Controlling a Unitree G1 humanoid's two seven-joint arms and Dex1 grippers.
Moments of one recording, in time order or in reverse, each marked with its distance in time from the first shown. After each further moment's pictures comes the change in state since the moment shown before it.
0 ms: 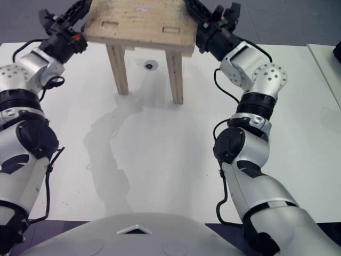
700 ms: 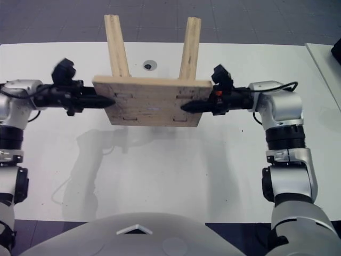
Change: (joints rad) left arm 0.400 0.377 -0.686 -0.672 0.388 -0.030 -1.220; right arm 0.353 -0.453 0.755 -0.416 -0.505 -0.054 1.434
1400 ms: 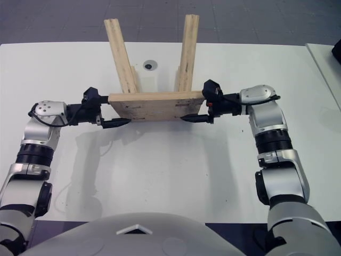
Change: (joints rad) left arm 0.182 -0.190 -0.045 0.148 0.393 -0.784 0.164; right arm 0.117 0.031 0.162 0.103 -0.344 -0.685 -0.083
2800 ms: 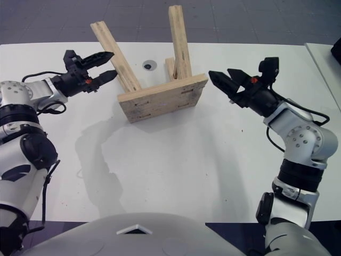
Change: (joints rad) left arm -0.392 -0.073 0.629 0.363 -0.491 1.272 0.643; right arm 0.259 0.045 -0.511 -0.544 0.599 0.673 -0.780
